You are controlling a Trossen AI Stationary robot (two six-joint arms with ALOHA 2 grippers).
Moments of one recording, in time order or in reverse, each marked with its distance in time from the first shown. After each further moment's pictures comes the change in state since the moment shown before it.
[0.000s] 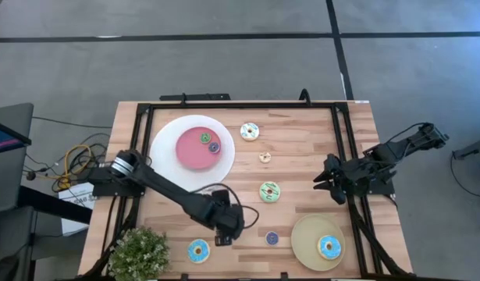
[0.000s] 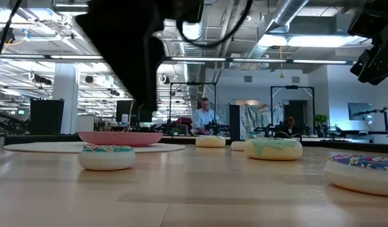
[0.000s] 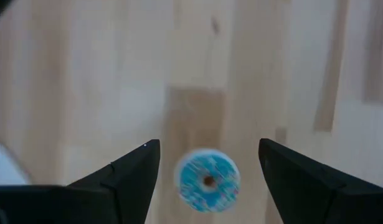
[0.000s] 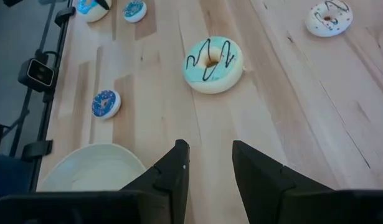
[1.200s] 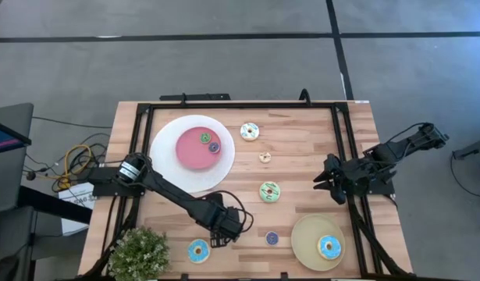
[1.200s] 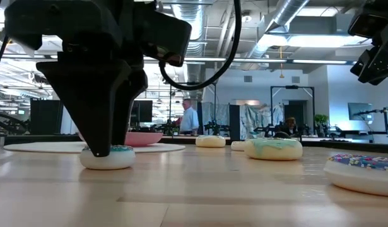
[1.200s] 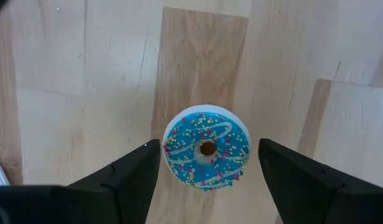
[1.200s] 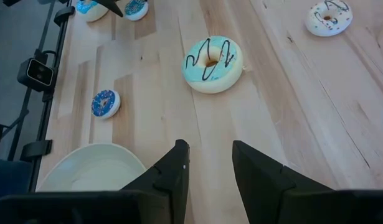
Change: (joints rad) left arm -0.005 0.070 -0.021 -0.086 0.072 -0.079; right arm 0.000 0.000 0.000 -0.001 0.000 0.000
